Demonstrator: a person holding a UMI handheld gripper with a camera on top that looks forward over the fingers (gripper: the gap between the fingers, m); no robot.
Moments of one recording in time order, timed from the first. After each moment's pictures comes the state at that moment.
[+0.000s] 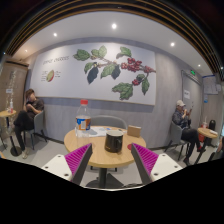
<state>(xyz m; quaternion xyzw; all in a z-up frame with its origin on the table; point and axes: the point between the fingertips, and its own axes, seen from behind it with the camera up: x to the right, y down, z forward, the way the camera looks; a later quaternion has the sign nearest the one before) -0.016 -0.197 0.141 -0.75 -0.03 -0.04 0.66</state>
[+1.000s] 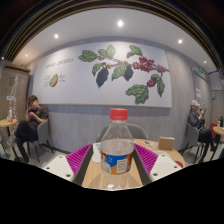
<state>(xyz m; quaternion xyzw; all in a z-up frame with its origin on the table) -0.150 0.007 0.149 -0.73 -0.04 0.01 0.68</state>
